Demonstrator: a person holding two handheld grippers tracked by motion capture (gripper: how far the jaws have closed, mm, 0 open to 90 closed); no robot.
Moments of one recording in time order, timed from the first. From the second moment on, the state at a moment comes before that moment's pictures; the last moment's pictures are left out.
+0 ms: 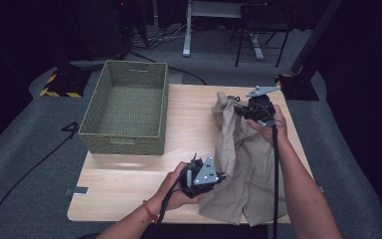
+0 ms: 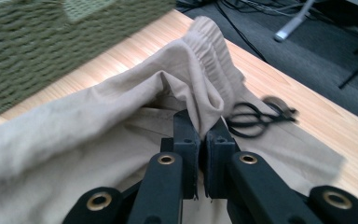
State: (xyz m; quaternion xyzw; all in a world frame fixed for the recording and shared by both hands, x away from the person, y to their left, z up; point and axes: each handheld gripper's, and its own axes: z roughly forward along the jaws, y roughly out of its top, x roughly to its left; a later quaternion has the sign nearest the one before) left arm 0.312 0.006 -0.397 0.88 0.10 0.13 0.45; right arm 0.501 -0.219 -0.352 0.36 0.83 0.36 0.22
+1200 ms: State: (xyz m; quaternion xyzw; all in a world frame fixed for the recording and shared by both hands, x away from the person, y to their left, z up) left arm 0.347 -0.019 -0.488 0.93 0.13 0.04 0.33; right arm 0.500 -0.285 -0.474 0.43 0.85 0.26 0.14
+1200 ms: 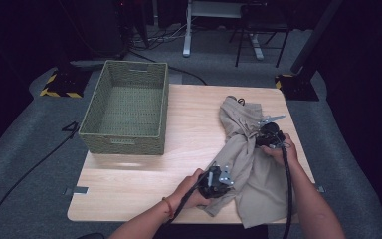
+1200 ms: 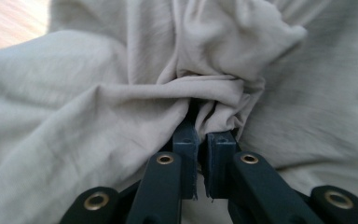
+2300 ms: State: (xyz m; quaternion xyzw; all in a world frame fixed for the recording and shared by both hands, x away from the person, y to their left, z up) left arm 0.308 0.133 -0.492 0.90 0.28 0.08 0.33; right arm 0.449 -0.228 -0.410 0.36 0.84 0.38 0.15
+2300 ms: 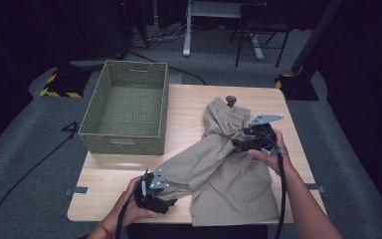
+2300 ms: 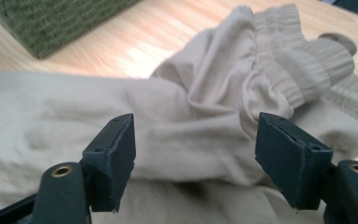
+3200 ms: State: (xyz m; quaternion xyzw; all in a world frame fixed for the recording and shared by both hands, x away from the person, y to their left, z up) left arm 0.306 0.114 -0.393 0.86 0.22 0.22 0.42; right arm 0.496 -0.234 -0.381 0.40 0.82 0.37 0.19
